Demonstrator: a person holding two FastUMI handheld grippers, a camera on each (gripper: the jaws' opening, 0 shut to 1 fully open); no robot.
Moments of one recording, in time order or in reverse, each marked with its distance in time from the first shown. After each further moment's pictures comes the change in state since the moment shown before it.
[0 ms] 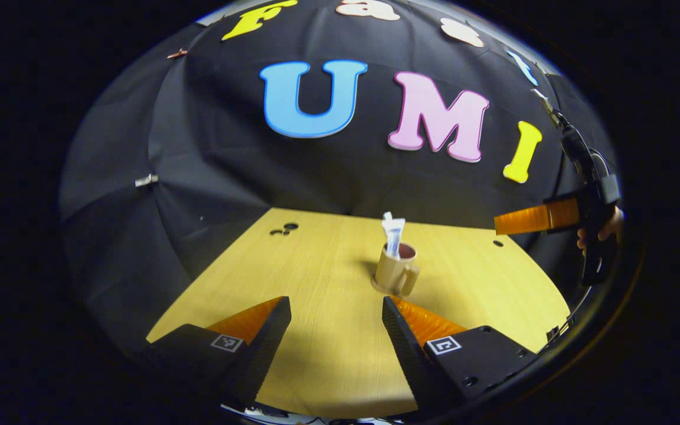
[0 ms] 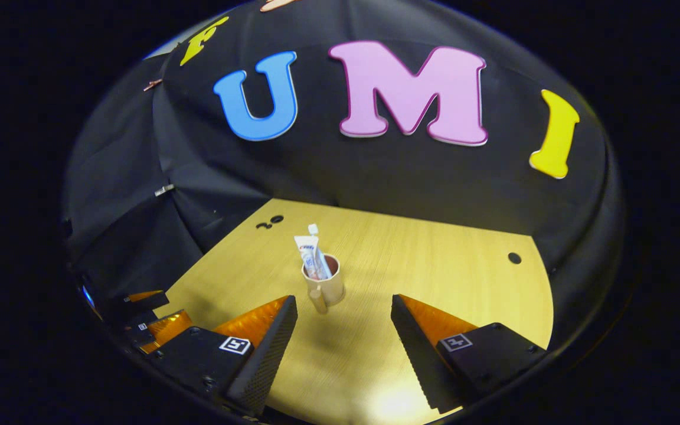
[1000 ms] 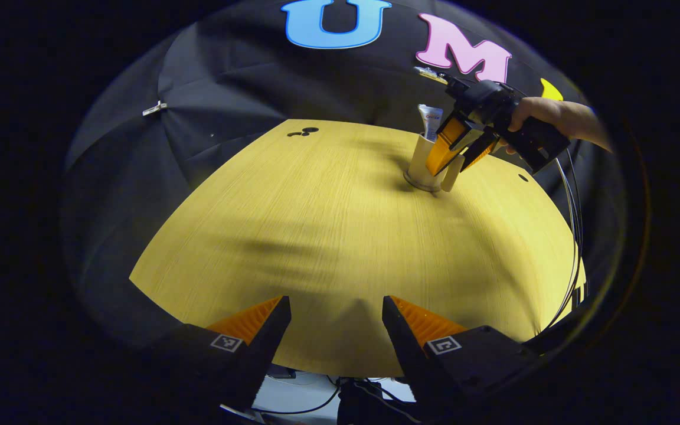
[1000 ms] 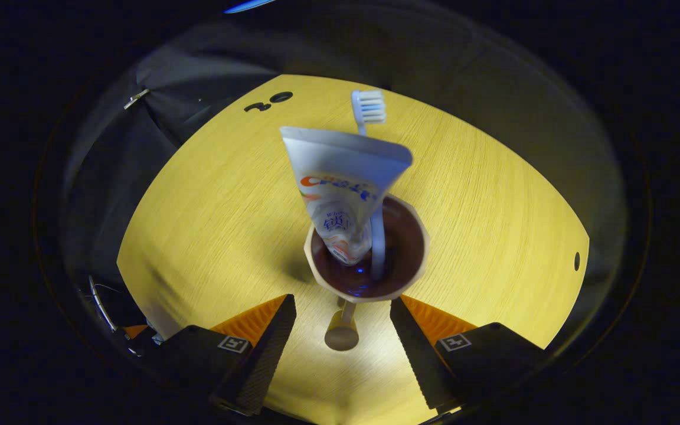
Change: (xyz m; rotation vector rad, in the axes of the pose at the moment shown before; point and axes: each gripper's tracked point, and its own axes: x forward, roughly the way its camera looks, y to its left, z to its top) left arm -0.003 0.050 -0.198 -0.039 0.431 0.067; right arm 0.207 0.070 -0.138 -0.166 0.681 0.122
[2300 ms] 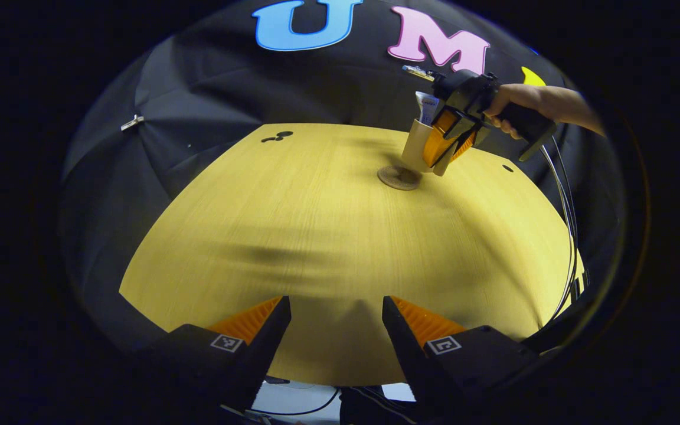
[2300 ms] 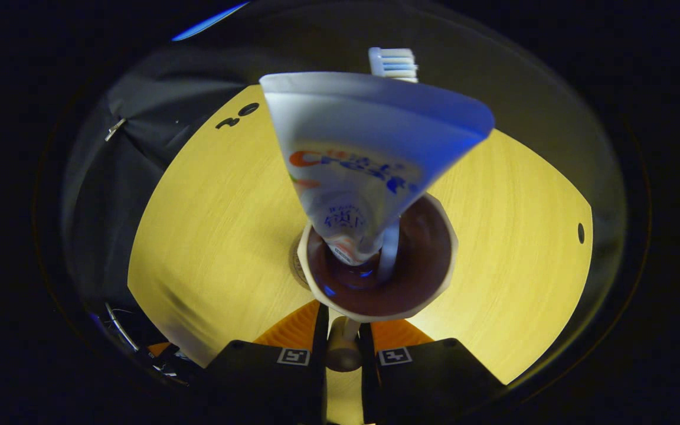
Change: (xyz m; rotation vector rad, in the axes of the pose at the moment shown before) left arm 0.005 -0.022 0.000 0.027 0.004 -0.032; right arm 0.016 -0.020 0.000 0.116 0.047 0.012
